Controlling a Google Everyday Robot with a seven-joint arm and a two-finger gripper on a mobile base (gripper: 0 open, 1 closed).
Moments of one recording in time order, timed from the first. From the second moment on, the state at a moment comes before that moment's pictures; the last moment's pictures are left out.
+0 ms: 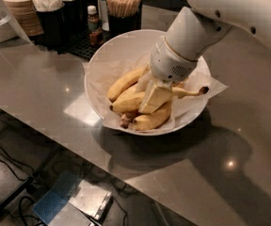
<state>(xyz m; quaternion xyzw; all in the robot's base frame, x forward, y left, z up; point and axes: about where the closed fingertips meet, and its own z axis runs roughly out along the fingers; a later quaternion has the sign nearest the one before) 0.497 -0.021 0.877 -0.74 0.63 0.15 0.18</state>
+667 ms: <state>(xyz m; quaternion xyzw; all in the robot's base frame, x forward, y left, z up) 0.458 -0.028 0.893 -0.68 0.65 0.16 0.30</state>
